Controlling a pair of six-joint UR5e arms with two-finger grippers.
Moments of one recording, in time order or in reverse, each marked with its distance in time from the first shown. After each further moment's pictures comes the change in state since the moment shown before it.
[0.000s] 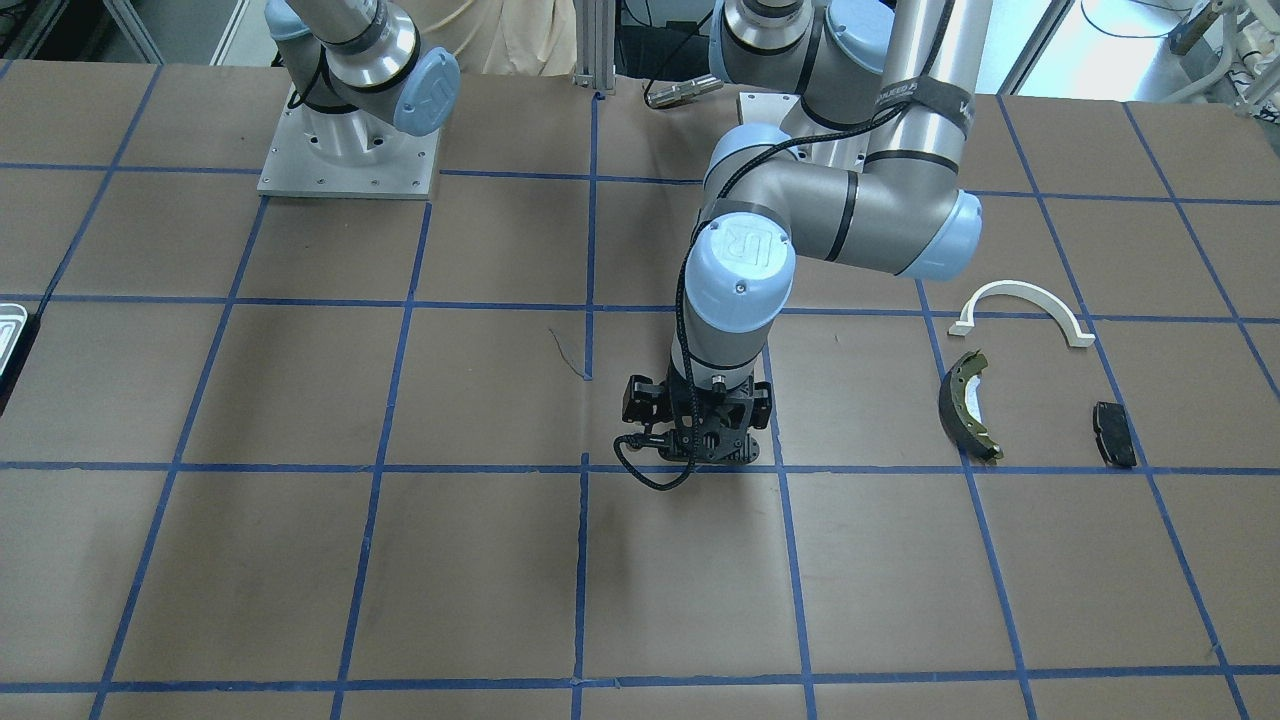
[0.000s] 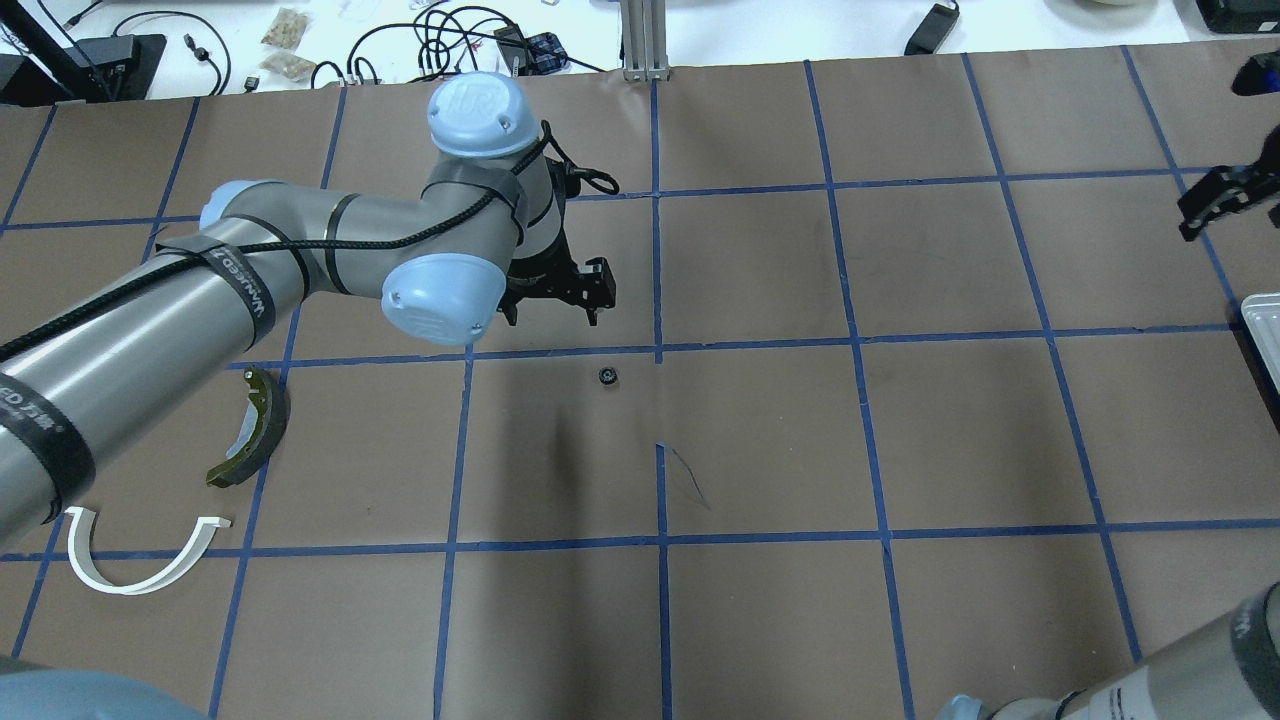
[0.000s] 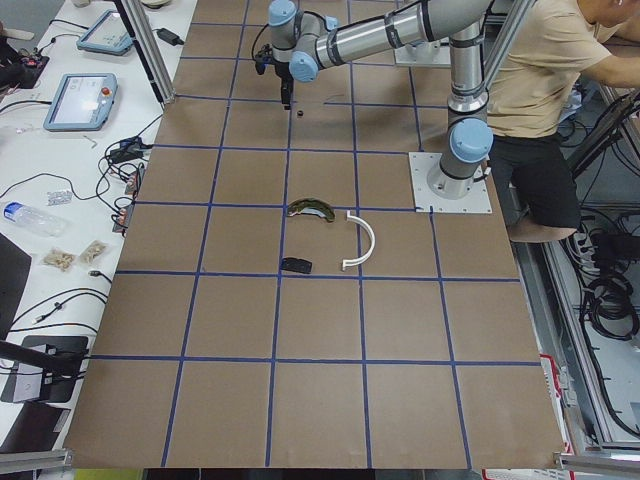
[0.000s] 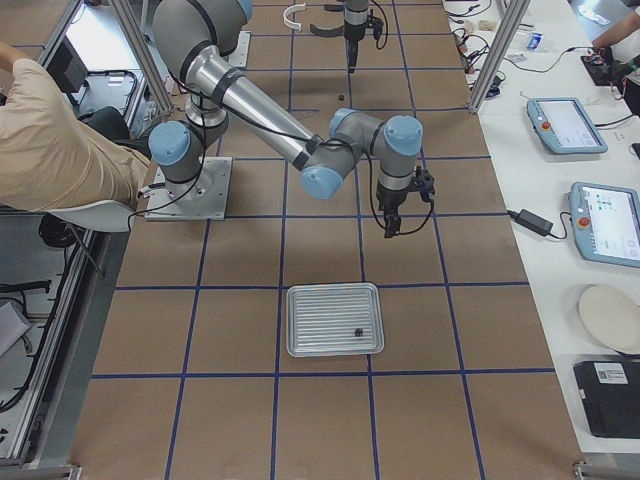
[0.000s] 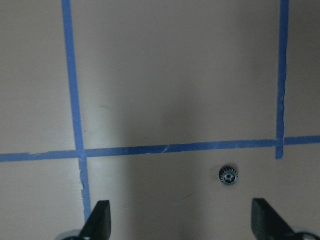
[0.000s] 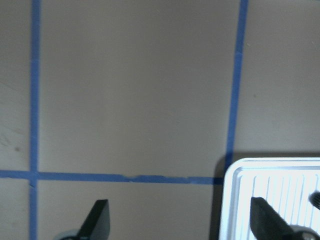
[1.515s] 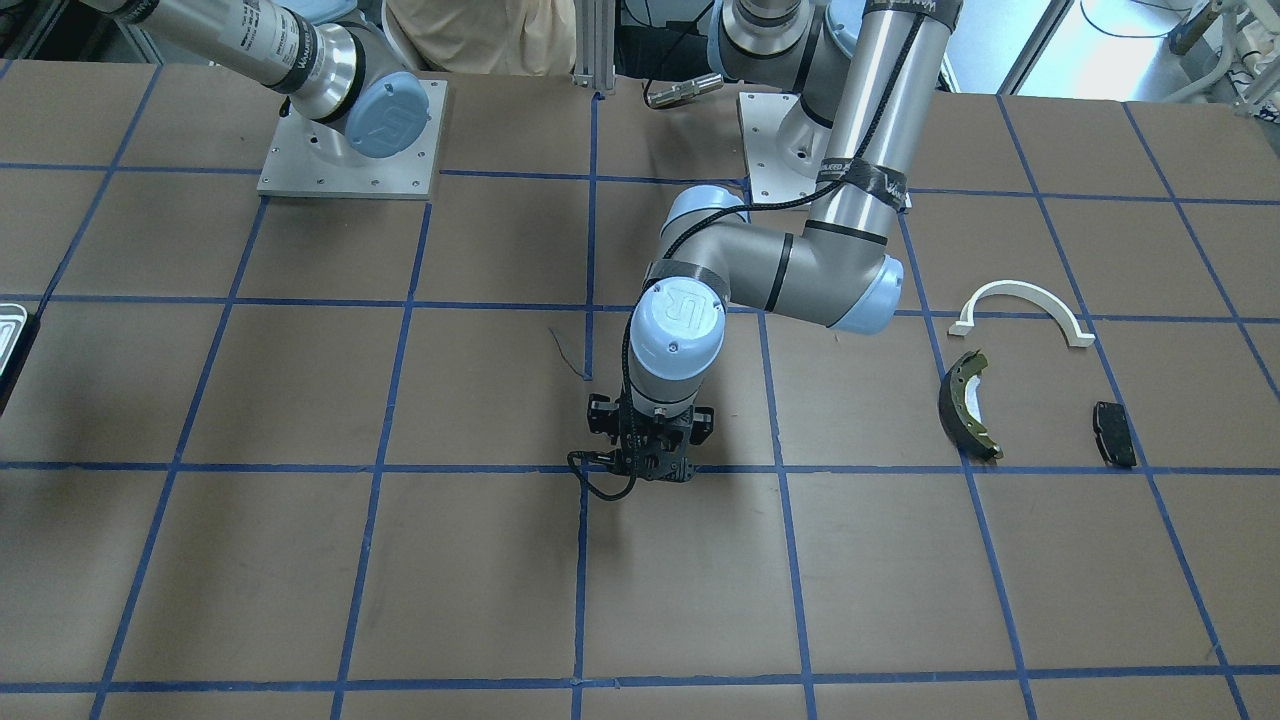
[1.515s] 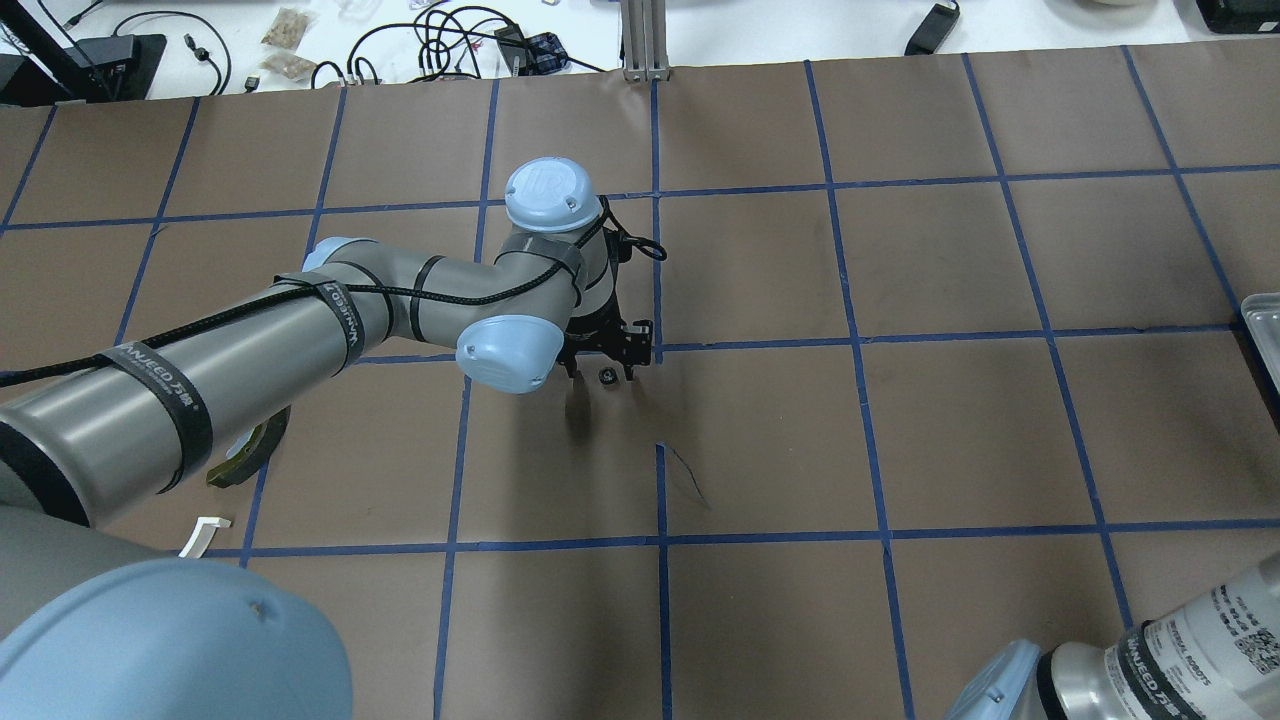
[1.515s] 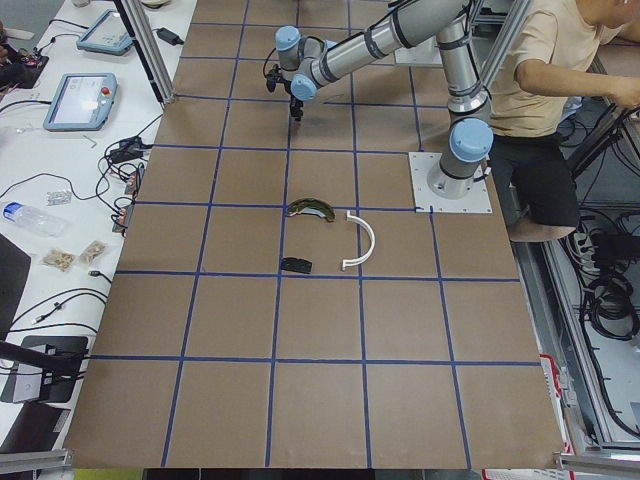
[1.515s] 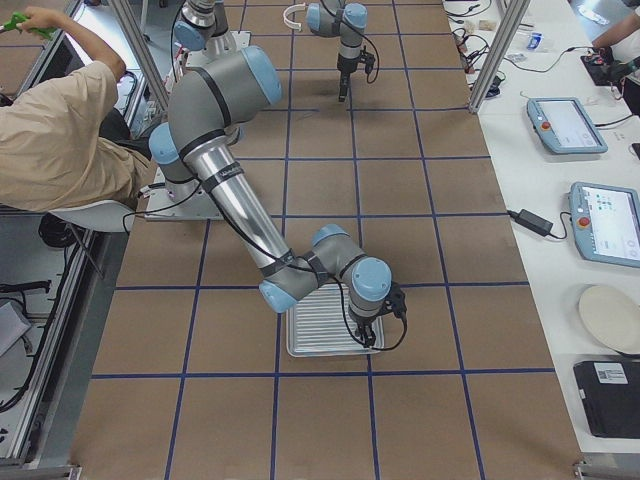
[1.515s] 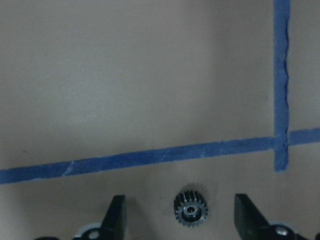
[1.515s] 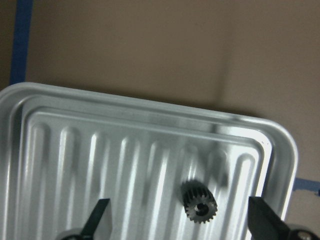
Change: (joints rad) left arm -0.058 -0.120 -0.028 0.085 -0.043 -0.004; right arm -0.289 0.287 -0.129 -0.108 0.055 -0.412
